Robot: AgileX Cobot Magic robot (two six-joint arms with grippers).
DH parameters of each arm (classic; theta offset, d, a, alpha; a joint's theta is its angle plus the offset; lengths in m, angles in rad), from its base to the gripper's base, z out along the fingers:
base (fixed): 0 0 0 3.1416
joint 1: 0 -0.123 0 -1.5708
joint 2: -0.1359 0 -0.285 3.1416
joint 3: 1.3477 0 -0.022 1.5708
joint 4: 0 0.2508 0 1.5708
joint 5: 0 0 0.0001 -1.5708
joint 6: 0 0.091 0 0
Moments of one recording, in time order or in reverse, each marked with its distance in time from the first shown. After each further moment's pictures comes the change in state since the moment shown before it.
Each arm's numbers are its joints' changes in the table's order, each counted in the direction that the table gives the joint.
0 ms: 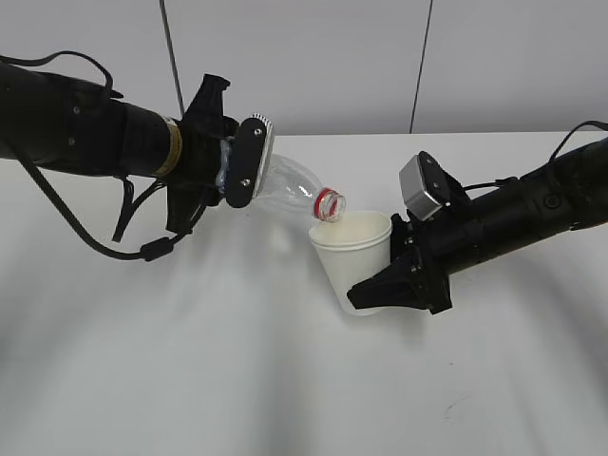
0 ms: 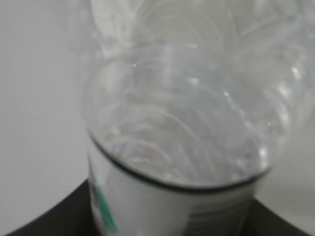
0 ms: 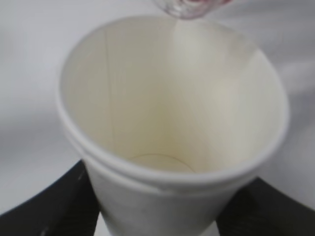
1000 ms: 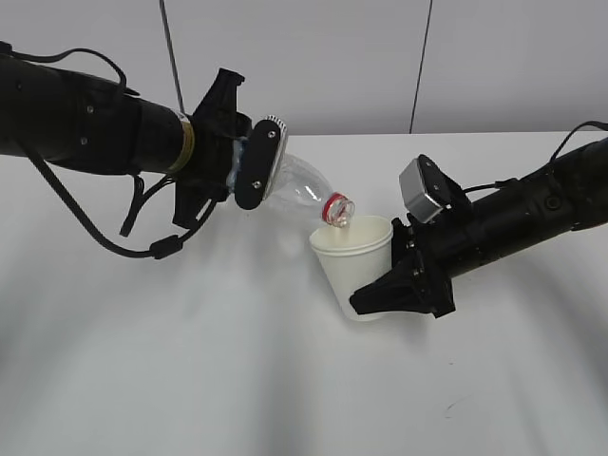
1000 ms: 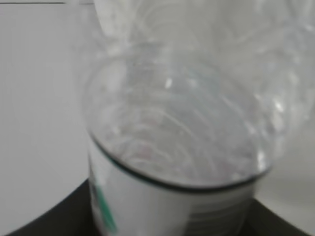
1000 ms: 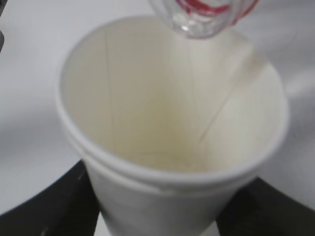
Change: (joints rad) left arm 0.036 0.000 -0.020 0.049 -0.044 0.004; right arm 0.000 0.000 0.000 -0.029 0.013 0.025
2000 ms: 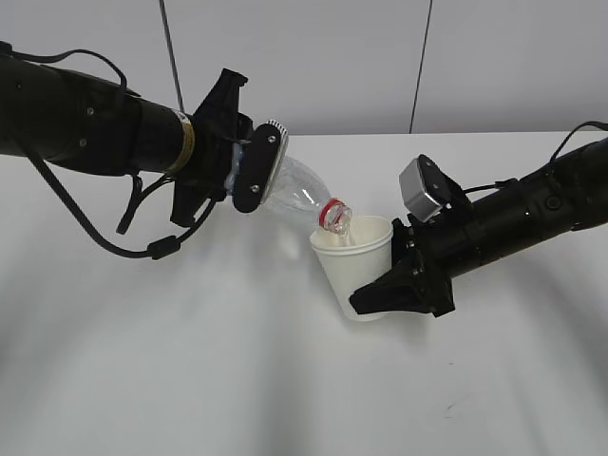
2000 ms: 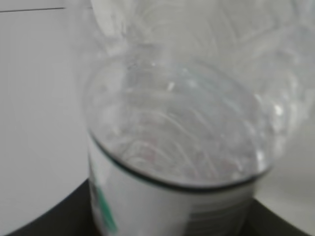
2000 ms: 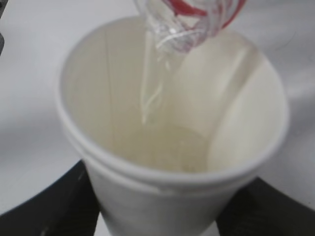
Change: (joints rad) left arm 0.000 0.000 0.000 0.048 0.000 0.000; right arm 0.000 0.000 0.000 0.000 0.000 0.014
